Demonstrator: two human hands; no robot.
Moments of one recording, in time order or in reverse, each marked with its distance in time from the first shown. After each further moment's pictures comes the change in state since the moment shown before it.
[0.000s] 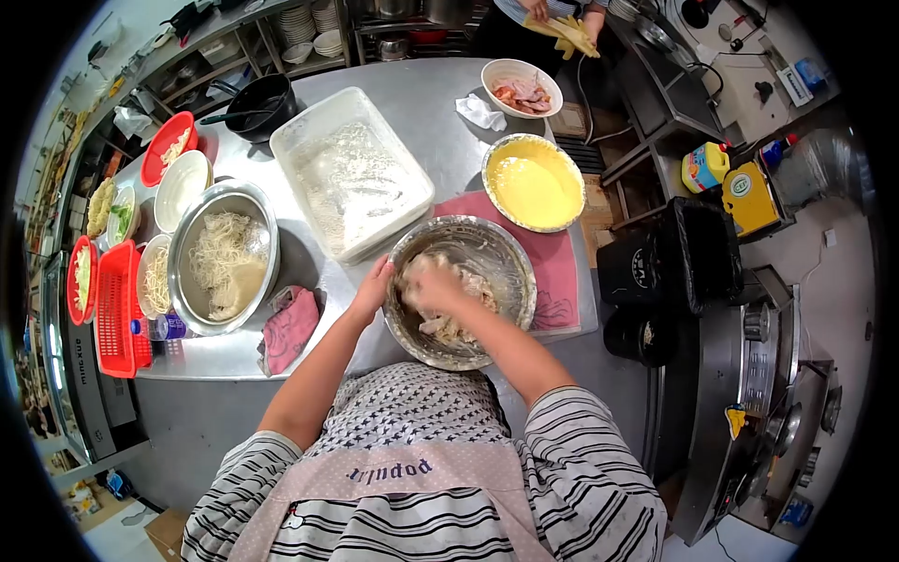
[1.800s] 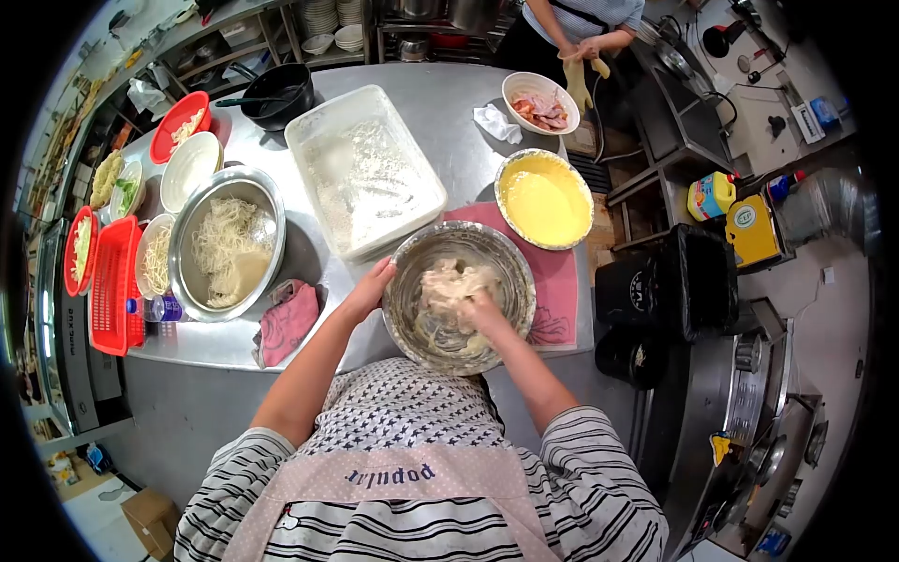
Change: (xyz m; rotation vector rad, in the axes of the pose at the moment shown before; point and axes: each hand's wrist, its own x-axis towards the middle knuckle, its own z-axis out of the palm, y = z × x) left_hand -0.017 0.039 -0.012 -0.106 -0.141 -0.192; right_hand -0.061 0.044 -0.016 1.010 0.016 0.455
